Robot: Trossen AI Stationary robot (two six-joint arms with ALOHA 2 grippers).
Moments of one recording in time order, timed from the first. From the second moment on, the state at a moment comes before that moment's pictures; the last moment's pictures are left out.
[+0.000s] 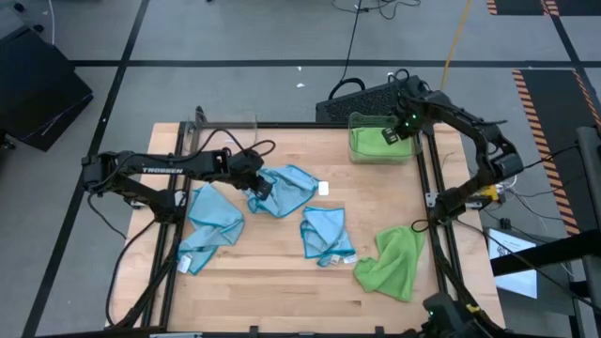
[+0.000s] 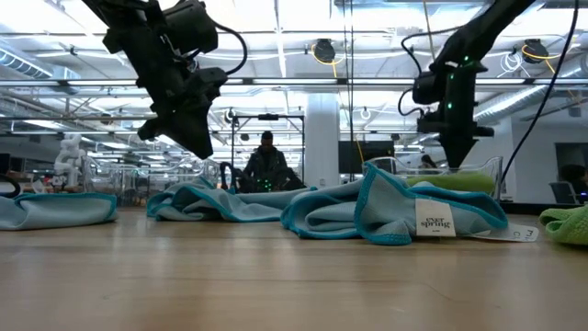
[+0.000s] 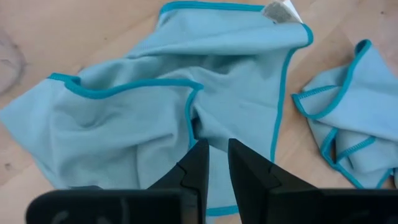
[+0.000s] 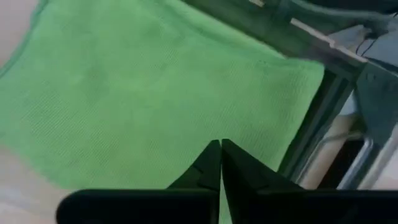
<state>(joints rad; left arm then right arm) 0.25 1.33 0.81 -0.46 -0.01 -0.66 -1.12 1.52 1.08 -0.93 0.03 0.01</state>
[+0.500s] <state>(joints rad) 0.25 1.33 0.81 -0.46 0.00 -0.67 -1.13 1.71 1.09 -0.94 0.18 0.02</state>
